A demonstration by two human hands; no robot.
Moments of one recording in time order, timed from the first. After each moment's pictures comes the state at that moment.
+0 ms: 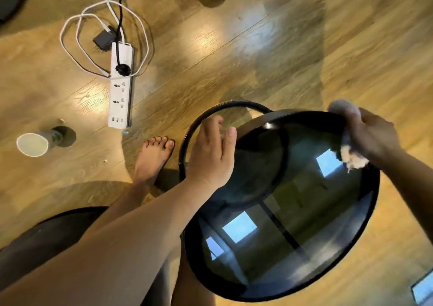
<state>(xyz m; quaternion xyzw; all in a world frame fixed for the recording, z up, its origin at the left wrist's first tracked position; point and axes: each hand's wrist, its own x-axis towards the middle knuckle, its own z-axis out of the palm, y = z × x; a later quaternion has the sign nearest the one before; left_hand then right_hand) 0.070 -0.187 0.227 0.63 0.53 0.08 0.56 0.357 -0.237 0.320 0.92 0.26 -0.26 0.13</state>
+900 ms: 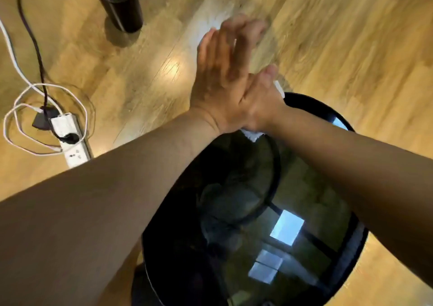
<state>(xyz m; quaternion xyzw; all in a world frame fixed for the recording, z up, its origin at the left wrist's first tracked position) 0.258 -0.148 0.253 0.88 0.20 0.22 0.38 0.333 -0.216 0.265 0.83 0.47 -0.30 -0.01</state>
